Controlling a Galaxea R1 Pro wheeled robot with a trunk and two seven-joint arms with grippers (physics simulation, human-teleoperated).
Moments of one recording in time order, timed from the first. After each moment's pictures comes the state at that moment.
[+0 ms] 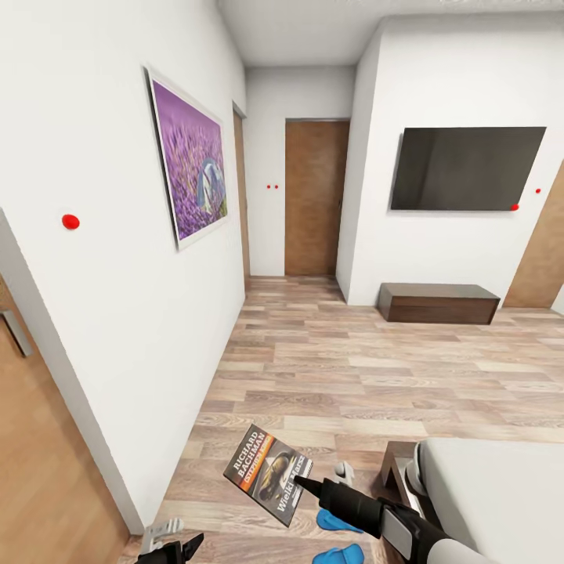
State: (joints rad) left arm -0.46 0.12 0.50 -0.02 -0.14 -0.19 -0.59; right arm -0.60 0.00 0.23 -0.14 -0.62 0.17 1.00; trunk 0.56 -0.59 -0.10
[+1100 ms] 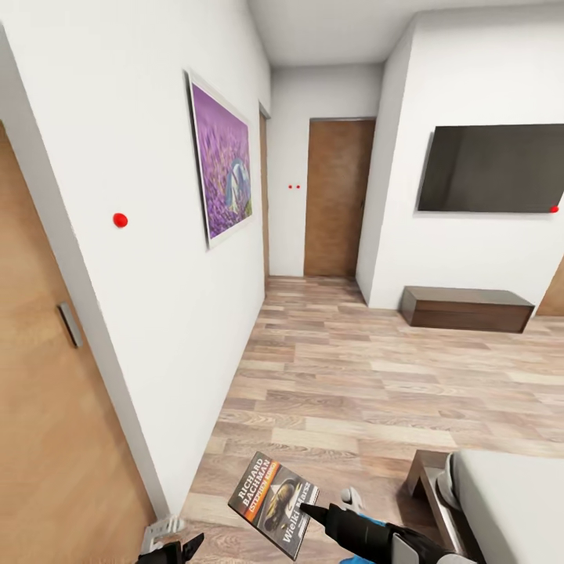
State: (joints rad) left arm -0.46 0.12 0.50 -0.02 -0.14 -0.19 -0.59; right arm -0.60 0.00 0.23 0.01 -0.62 0.17 1.00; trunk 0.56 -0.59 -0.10
